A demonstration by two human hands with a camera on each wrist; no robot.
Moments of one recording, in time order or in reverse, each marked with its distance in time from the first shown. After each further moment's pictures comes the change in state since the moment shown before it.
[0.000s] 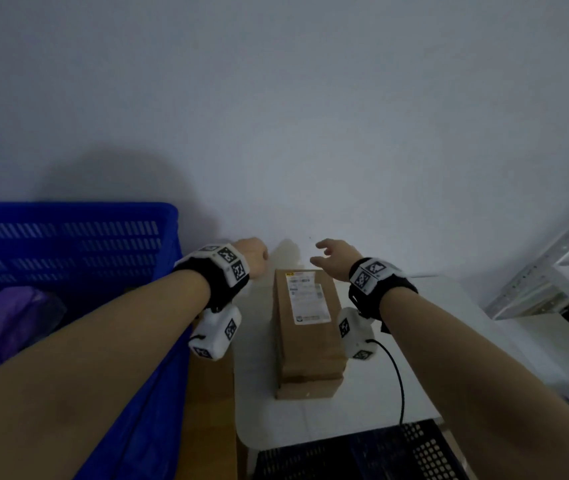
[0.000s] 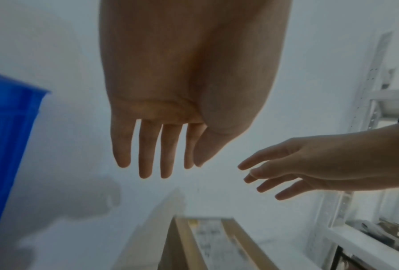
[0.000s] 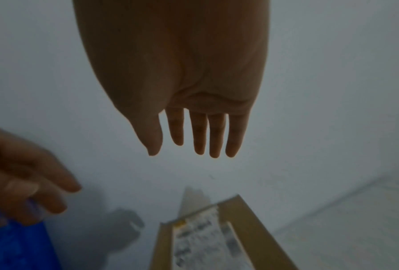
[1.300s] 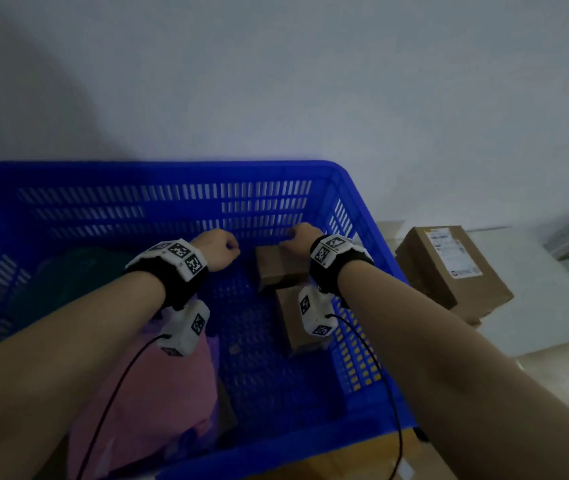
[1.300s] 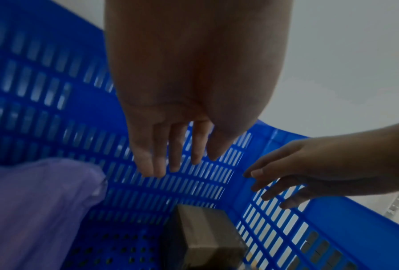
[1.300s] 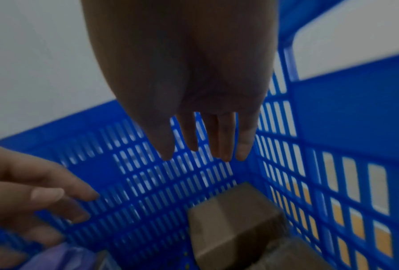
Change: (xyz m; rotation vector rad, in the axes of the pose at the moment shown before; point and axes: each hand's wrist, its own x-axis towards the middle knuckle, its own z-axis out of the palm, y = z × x) left_hand -0.035 -0.392 -0.033 -0.136 -0.118 -0.023; right_hand 0.041 -0.316 0.231 -0.032 -0.135 0.096
